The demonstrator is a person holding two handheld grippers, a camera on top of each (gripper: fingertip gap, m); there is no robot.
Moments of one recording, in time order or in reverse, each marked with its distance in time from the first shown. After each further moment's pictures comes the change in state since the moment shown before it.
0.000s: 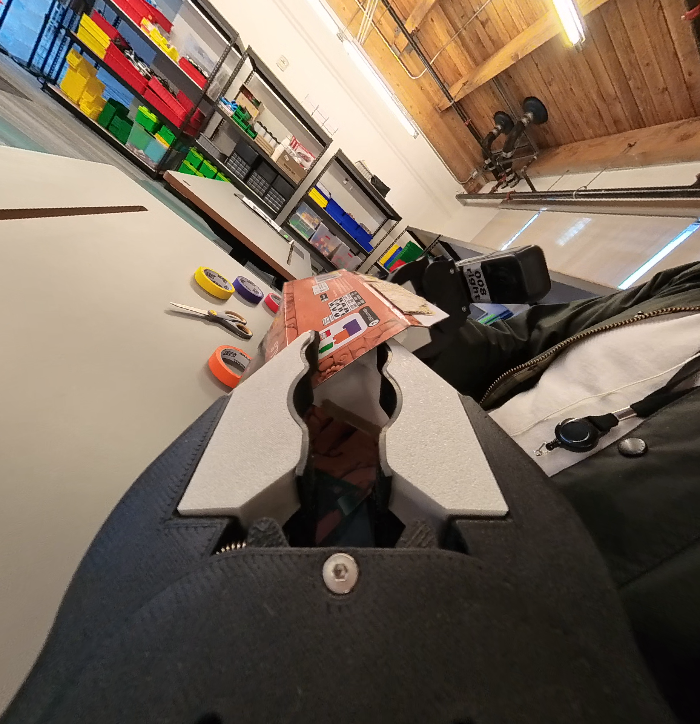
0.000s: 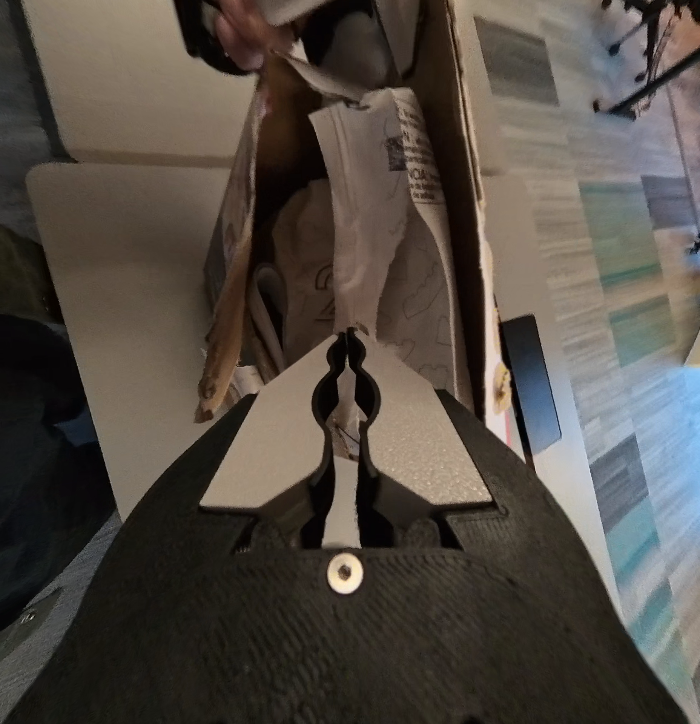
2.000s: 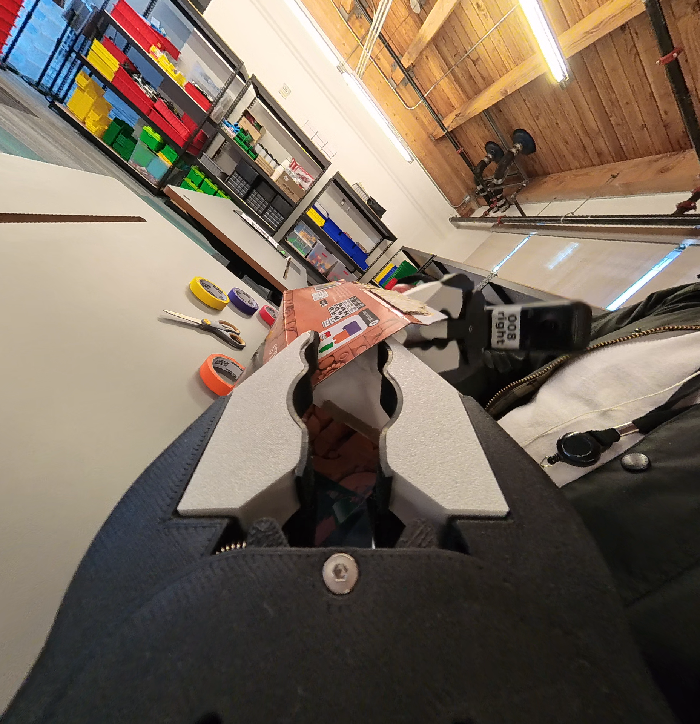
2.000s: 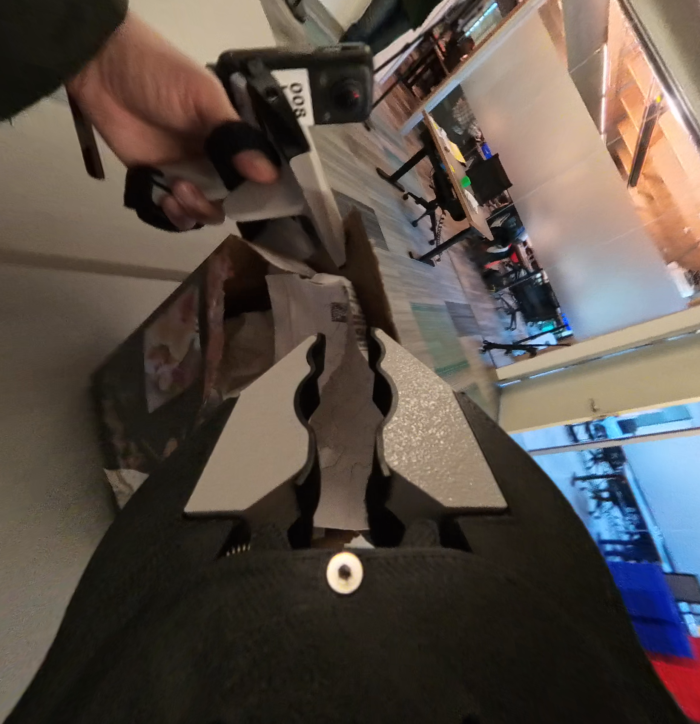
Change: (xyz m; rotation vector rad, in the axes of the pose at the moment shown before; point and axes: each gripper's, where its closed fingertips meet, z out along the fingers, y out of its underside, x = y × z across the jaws) left arm 0.007 0.002 -0.002 0.055 0.003 -0.024; right arm 0.015 -0.072 -0.020 0.291 0.363 -0.181
